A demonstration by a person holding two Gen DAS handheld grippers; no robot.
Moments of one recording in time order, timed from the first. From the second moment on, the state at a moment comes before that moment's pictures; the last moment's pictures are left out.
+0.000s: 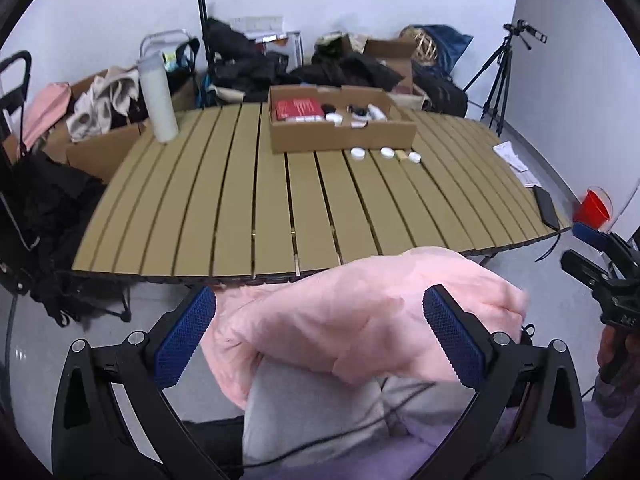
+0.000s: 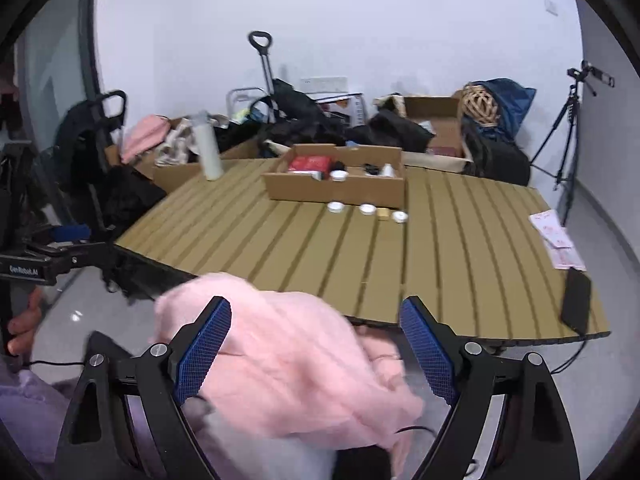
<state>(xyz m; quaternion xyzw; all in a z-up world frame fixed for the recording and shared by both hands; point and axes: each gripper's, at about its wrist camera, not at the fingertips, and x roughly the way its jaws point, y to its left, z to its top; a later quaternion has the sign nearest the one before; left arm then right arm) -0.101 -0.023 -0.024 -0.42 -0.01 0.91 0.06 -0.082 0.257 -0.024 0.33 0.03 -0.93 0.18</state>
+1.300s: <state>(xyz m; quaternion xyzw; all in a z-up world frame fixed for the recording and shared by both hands) -0.460 0.086 -0.175 -0.45 0.01 0.89 0.10 -0.470 0.221 -0.171 0.42 0.06 -0.87 0.24</state>
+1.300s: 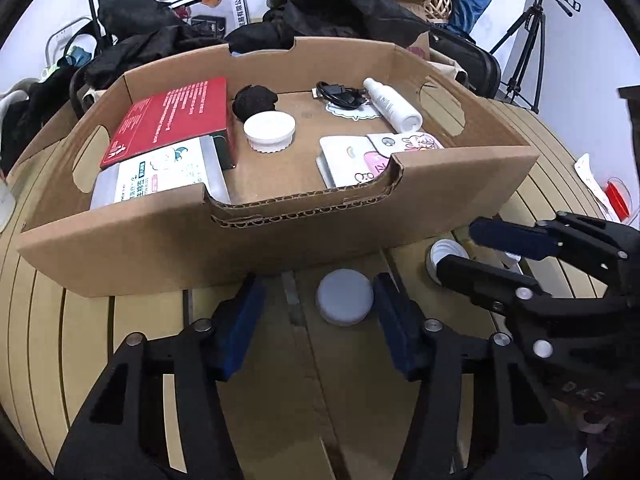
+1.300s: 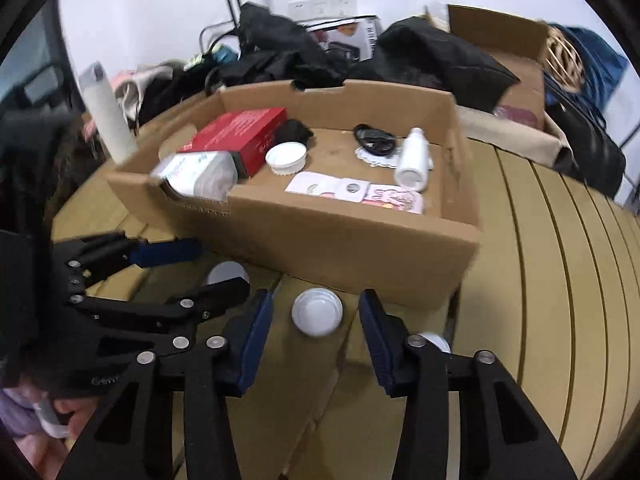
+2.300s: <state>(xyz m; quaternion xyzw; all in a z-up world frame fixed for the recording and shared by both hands) -0.294 0.017 -0.089 -0.43 -0.08 0.89 0.13 -0.338 0.252 -0.130 0.43 0.05 -0.89 0.16</state>
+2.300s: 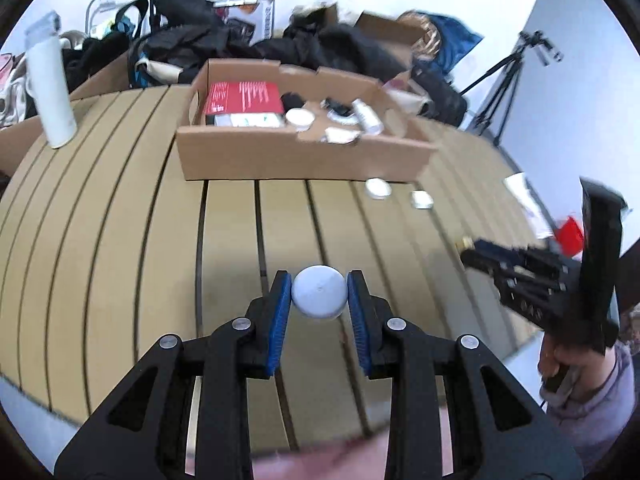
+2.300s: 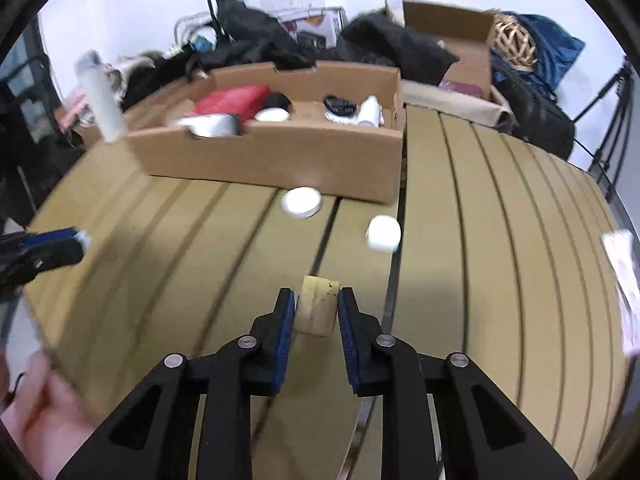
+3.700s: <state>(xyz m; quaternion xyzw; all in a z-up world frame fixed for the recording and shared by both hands) -0.536 0.057 -0.116 -0.49 -0.03 0.86 0.16 -0.575 0.172 -0.101 0.48 -0.01 -0.85 0.20</state>
